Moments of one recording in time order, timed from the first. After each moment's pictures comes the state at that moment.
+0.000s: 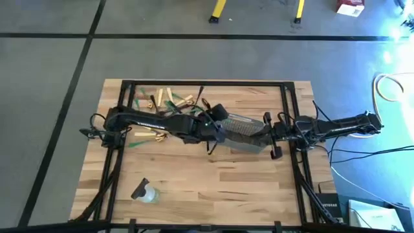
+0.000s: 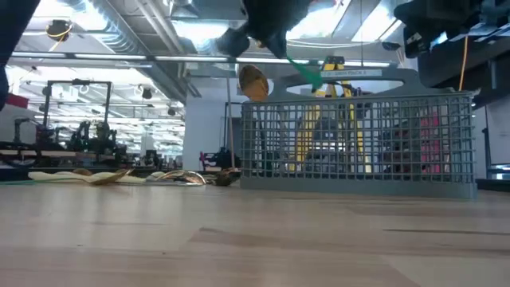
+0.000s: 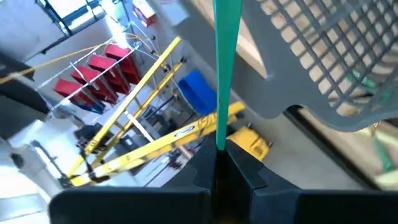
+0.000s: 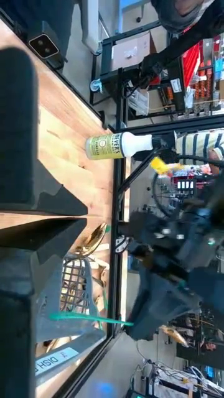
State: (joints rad) left arm -0.11 1.98 1.84 -0.83 -1.05 1.31; right arm 0.14 0.50 0.30 0.15 -0.01 0.03
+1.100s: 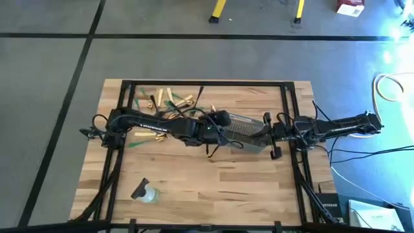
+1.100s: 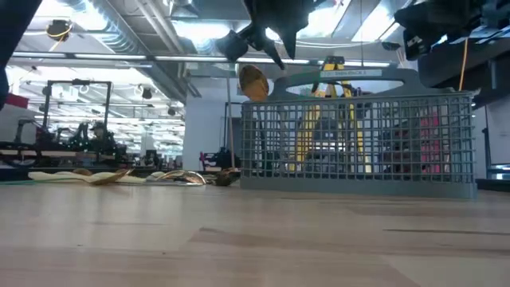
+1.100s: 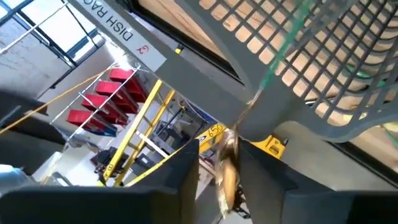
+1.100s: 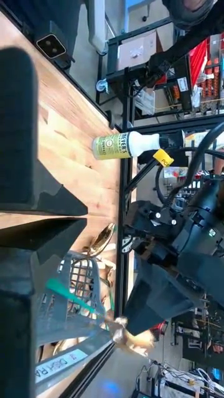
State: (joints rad) left arm -0.12 2.00 1.84 -0.81 -1.01 1.41; right arm 0.14 0.50 0.30 0.12 -0.01 0.03
